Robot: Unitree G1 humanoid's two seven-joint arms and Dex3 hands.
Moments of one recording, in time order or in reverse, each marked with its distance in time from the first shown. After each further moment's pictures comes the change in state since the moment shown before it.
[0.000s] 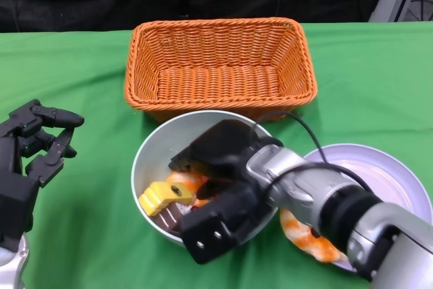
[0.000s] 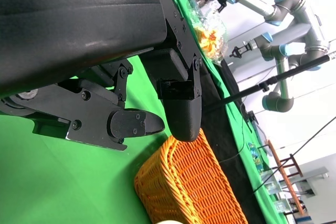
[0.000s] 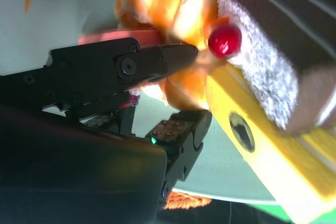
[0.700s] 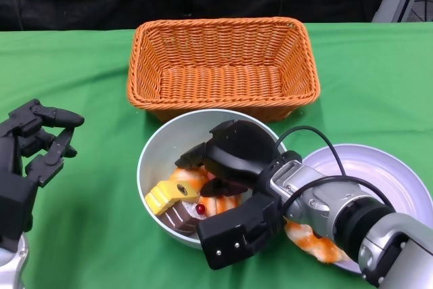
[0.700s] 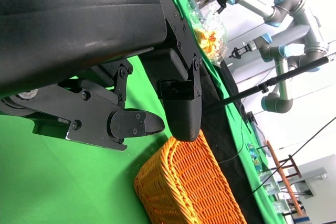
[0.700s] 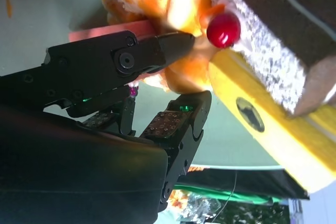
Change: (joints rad) left arm 0.000 0.000 0.000 0.000 -0.009 -0.006 -0.014; right arm 0.024 -0.009 -0.058 0.058 0.026 -0.084 -0.242
